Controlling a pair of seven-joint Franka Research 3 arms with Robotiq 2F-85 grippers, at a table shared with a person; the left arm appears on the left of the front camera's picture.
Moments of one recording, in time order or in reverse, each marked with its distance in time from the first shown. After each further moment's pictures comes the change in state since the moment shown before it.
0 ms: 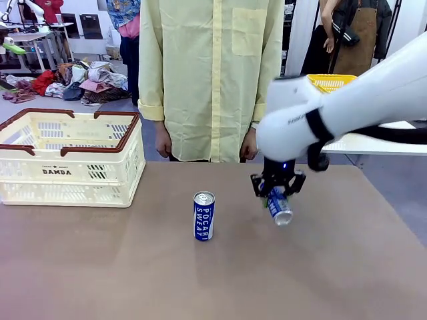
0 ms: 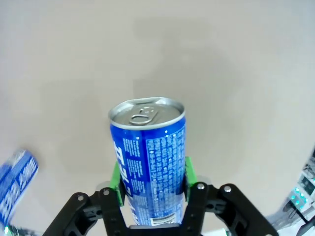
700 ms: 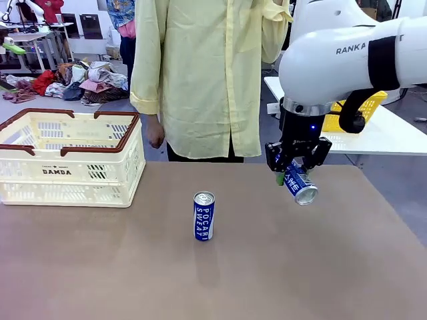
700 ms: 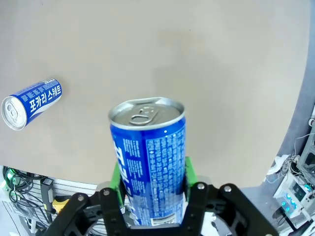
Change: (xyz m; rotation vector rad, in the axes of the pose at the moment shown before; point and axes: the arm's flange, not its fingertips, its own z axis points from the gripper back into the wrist) left arm 0.000 0.000 0.000 0.000 0.000 0.000; right arm -0.061 -0.013 0.107 0.041 0.003 0.092
